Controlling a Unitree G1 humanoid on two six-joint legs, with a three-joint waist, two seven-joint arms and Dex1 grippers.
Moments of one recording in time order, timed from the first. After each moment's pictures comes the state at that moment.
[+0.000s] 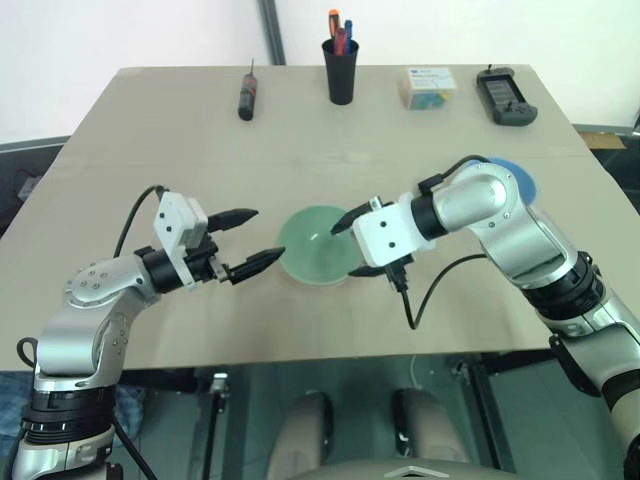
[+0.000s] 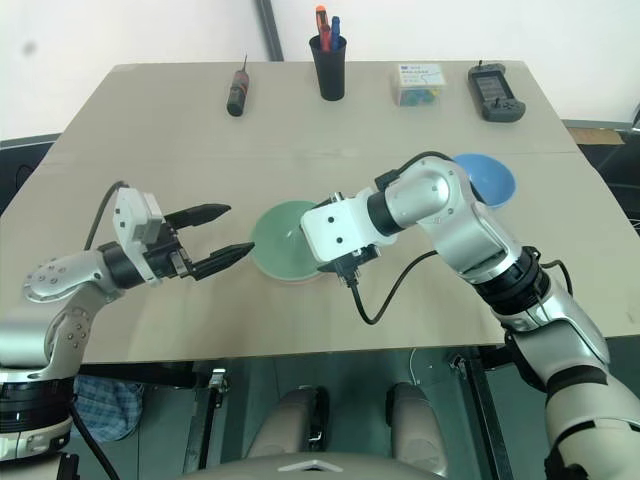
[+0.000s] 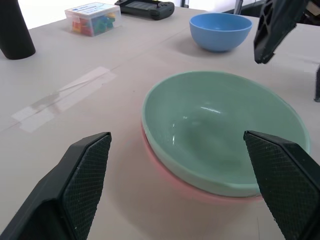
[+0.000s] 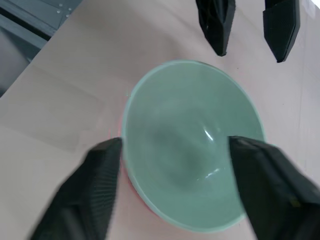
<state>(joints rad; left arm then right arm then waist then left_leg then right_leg) -0.17 0.74 0.26 -0.23 -0.54 0.39 -0.99 -0.92 -0.55 0.50 -0.22 -0.09 0.29 1.31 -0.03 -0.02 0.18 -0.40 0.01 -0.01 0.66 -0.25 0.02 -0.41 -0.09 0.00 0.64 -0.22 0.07</state>
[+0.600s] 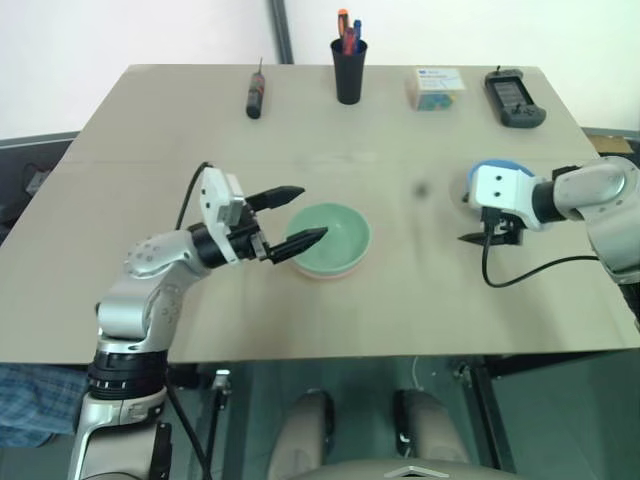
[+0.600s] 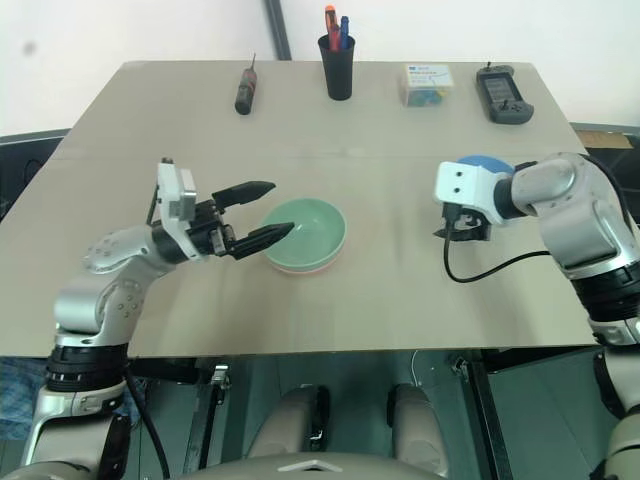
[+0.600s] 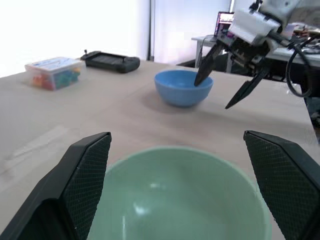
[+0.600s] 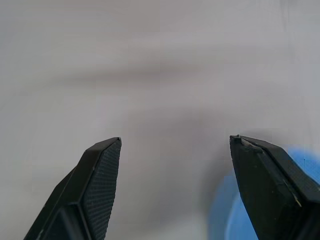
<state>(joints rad) -0.40 0.55 0.11 -0.14 -0.57 0.36 -1.01 -0.76 -0.90 0.27 0.04 -0.11 0.48 1.19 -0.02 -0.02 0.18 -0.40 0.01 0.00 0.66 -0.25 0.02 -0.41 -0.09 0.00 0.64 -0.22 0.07</state>
